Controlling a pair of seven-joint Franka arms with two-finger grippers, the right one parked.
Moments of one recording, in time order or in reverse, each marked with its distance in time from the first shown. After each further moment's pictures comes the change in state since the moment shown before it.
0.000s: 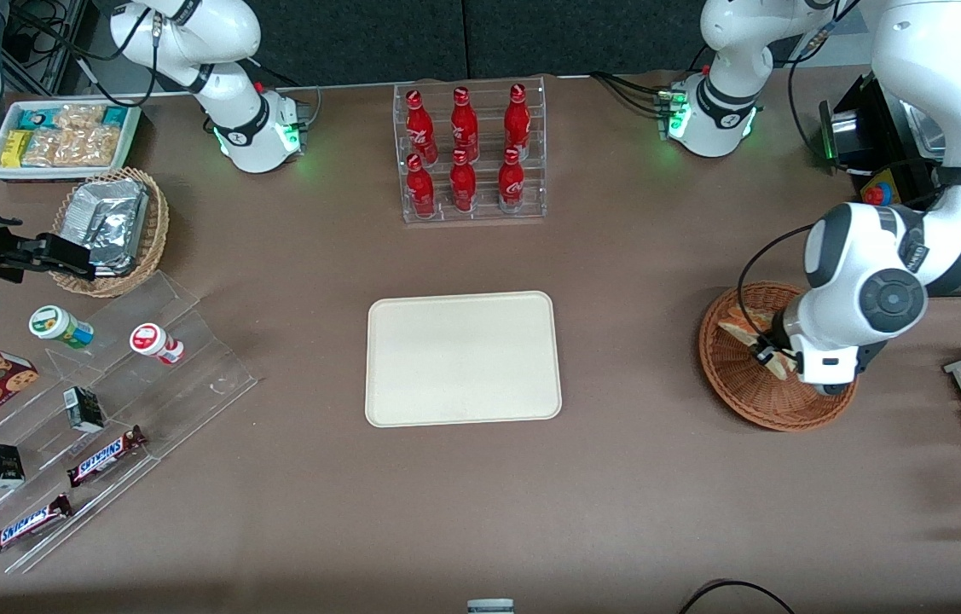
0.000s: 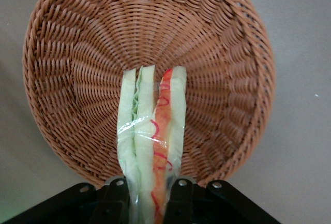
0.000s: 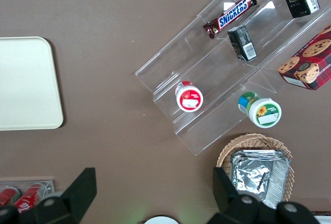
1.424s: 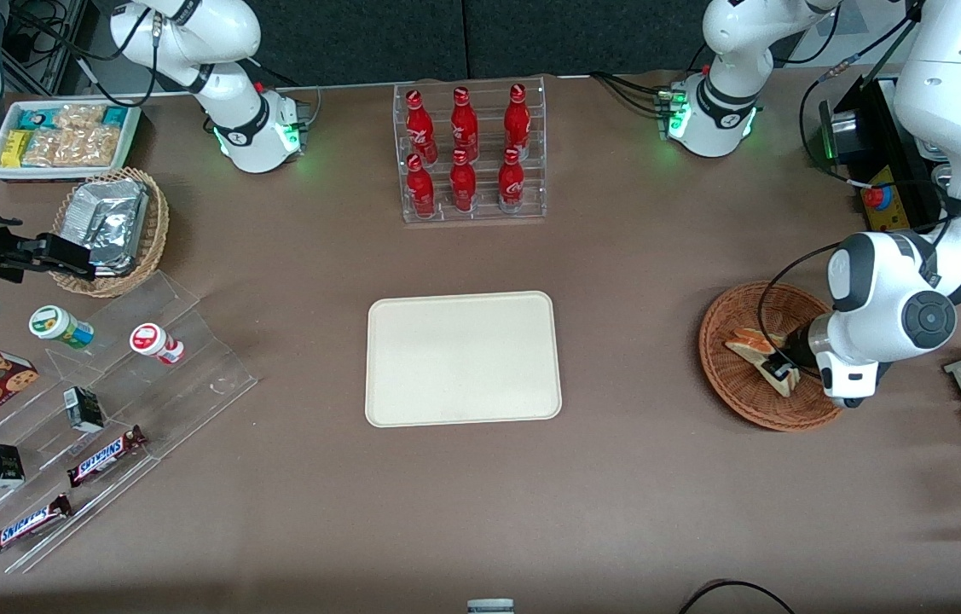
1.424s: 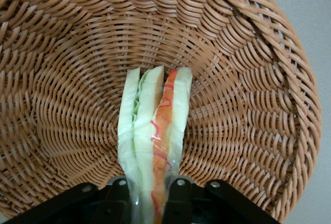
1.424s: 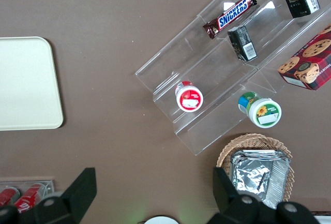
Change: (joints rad) arm 0.090 0.130 0.011 -0.030 -0.039 0.203 0.087
